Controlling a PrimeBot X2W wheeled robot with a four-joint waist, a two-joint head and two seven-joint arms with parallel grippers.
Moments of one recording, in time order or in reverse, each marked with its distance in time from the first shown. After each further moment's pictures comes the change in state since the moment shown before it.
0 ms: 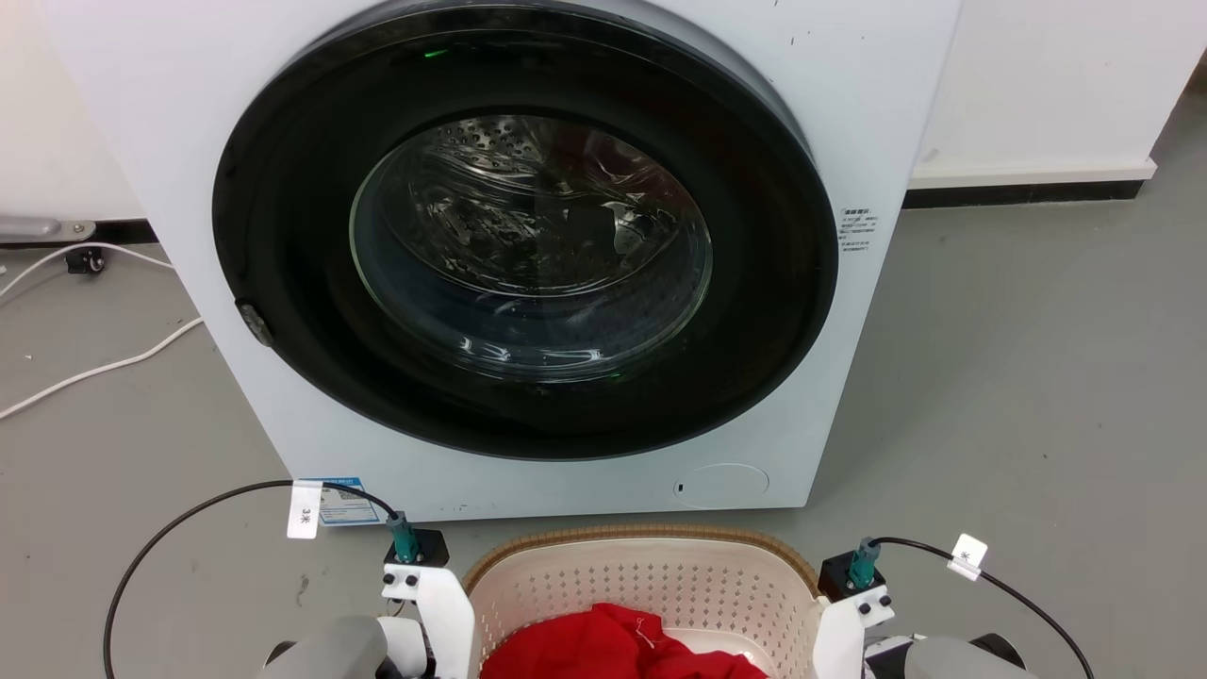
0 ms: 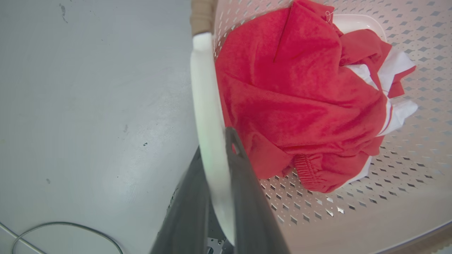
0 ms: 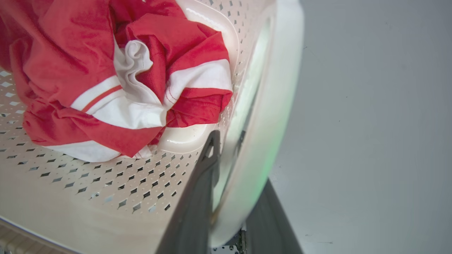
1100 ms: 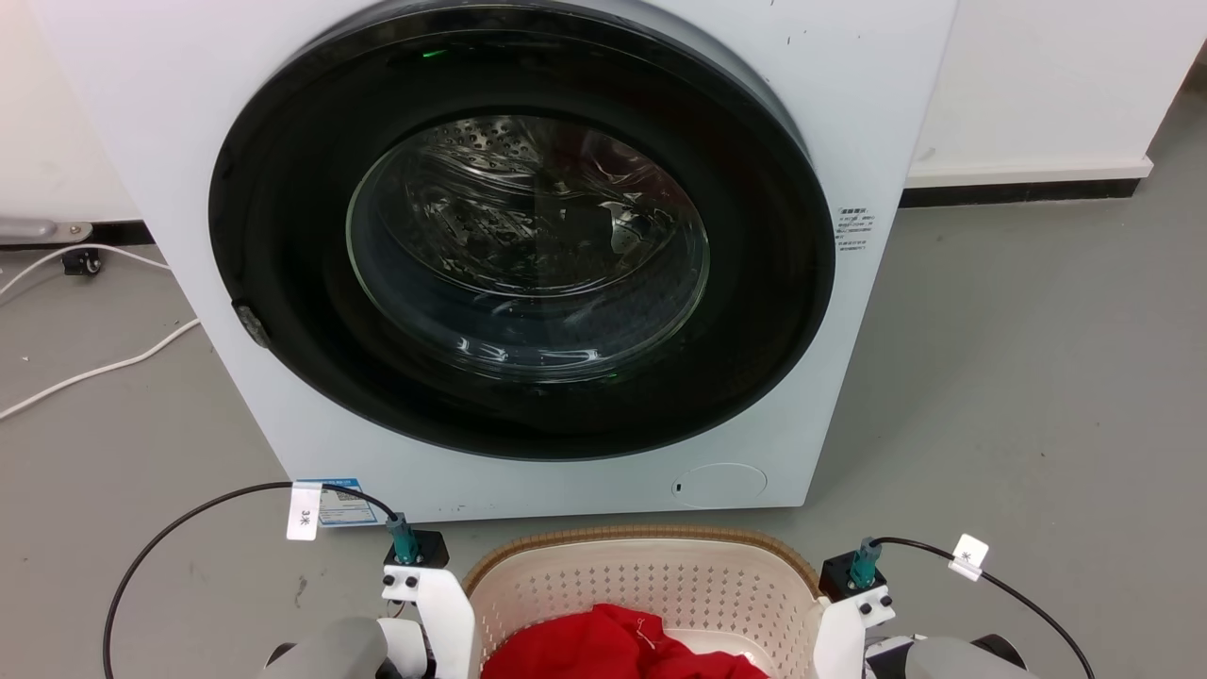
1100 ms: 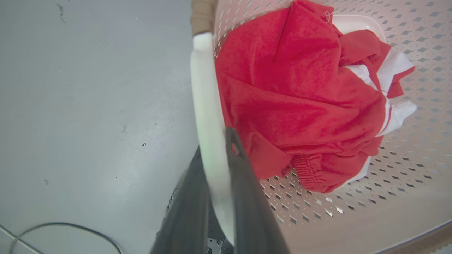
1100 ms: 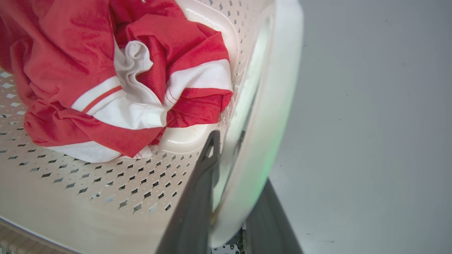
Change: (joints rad) left arm 0.000 0.000 -0.014 0.000 -0.018 0.000 -0.005; right arm 0.000 0.000 0.000 0.002 0.004 0.000 0.001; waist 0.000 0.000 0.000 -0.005
